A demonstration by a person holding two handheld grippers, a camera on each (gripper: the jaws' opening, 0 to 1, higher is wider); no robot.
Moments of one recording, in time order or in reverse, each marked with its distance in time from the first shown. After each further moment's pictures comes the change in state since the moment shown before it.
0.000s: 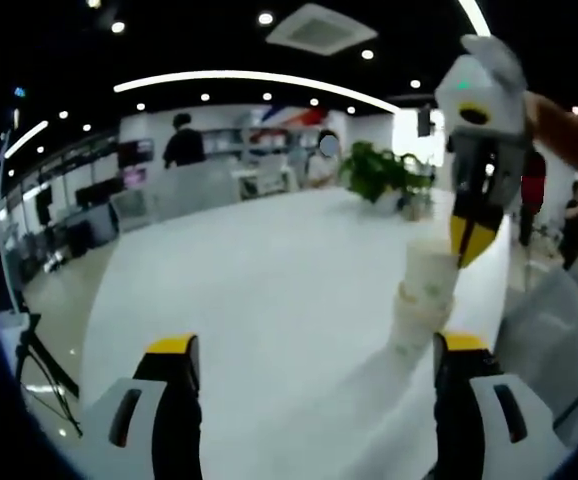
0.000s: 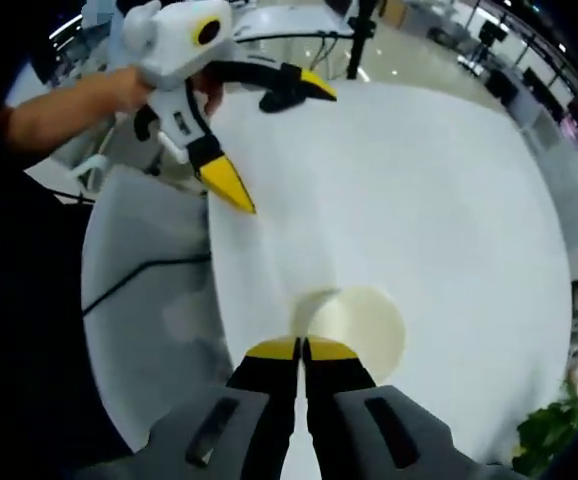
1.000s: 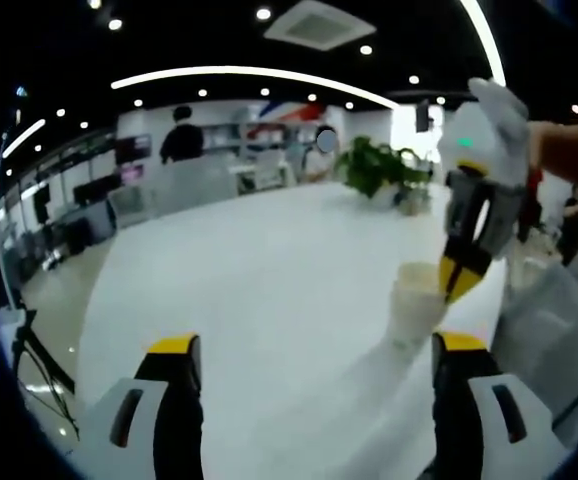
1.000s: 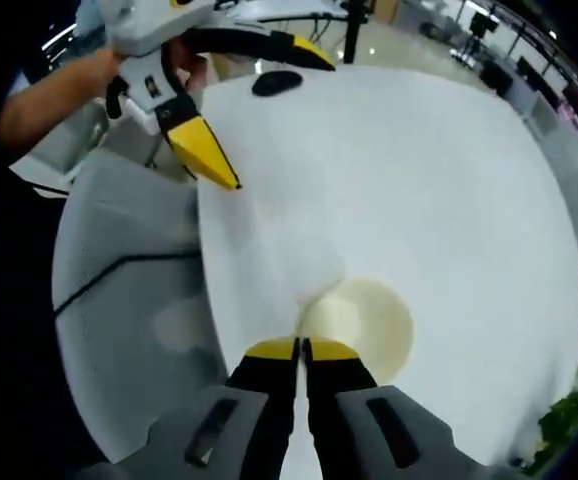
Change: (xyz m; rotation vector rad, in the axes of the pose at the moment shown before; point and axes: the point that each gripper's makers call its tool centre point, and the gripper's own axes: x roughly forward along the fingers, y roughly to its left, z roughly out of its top) left arm 0.004 -0.008 -0.005 -0.001 0.019 -0.009; right arm 0.038 0.007 -0.016 0.037 -0.022 0.011
